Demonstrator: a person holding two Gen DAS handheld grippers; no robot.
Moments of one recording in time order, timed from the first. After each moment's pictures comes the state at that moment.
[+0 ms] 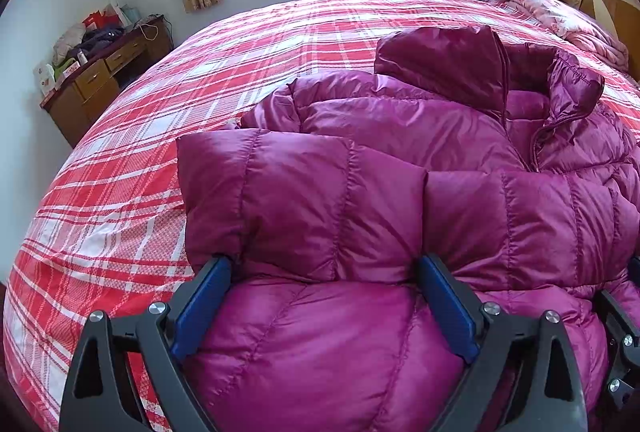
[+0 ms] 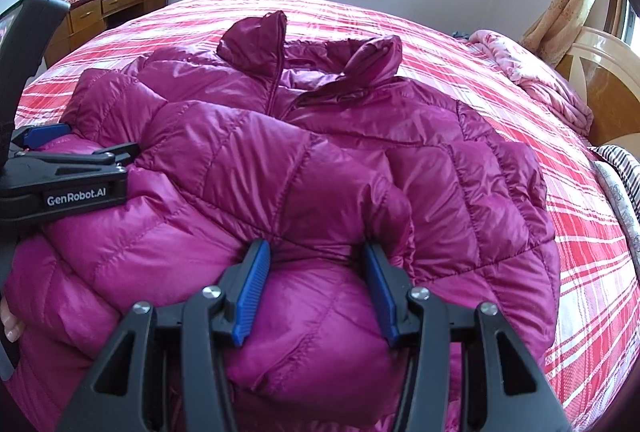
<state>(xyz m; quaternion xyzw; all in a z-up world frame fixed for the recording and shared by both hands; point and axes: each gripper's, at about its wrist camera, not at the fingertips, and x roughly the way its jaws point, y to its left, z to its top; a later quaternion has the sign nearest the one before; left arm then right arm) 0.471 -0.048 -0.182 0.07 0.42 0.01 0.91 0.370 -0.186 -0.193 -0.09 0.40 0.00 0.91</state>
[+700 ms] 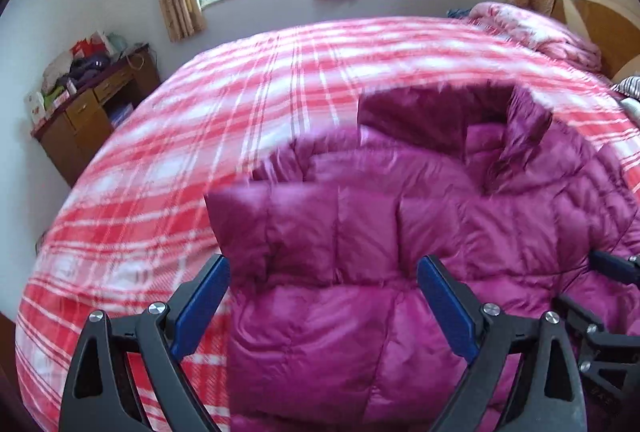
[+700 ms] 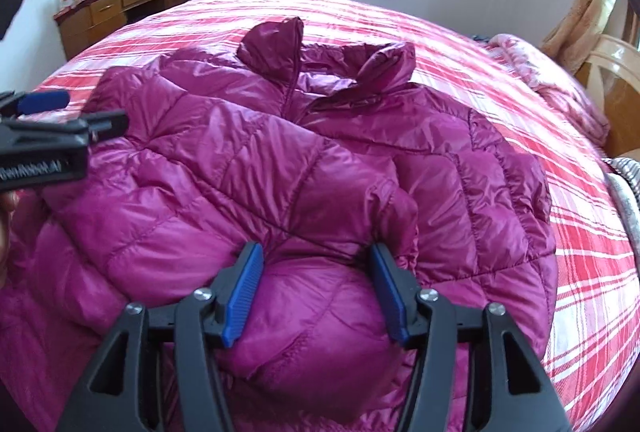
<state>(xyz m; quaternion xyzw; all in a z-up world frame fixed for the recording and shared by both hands) 0.448 -0.041 -0.122 0.09 0.37 -0.03 0.92 0.370 -0.200 -0.172 -0.07 0.42 0.07 0.90</state>
